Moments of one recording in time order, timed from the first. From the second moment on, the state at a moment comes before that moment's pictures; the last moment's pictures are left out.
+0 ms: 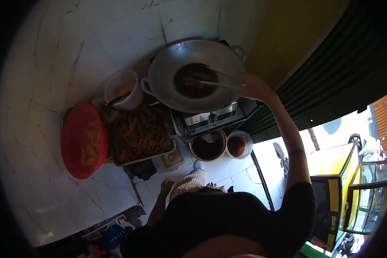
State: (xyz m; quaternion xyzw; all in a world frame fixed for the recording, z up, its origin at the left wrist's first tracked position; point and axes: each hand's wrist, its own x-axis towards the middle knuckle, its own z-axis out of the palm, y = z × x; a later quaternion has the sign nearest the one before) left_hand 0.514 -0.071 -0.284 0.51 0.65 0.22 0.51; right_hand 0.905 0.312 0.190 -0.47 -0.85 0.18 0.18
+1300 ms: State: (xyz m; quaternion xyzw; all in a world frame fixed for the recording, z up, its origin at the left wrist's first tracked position) left_hand 0.613 0.151 -0.010 0.31 0.69 0.59 0.29; right_hand 0.905 0.415 0.159 -0.31 -0.94 0.12 -0.01
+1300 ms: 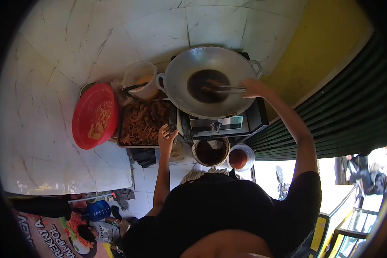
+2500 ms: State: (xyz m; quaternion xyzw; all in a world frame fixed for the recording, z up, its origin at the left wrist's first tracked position) left_hand 0.614 0.152 -0.001 0.29 0.70 0.57 0.30; right_hand 0.935 0.405 0.183 -0.37 -0.90 0.24 0.01
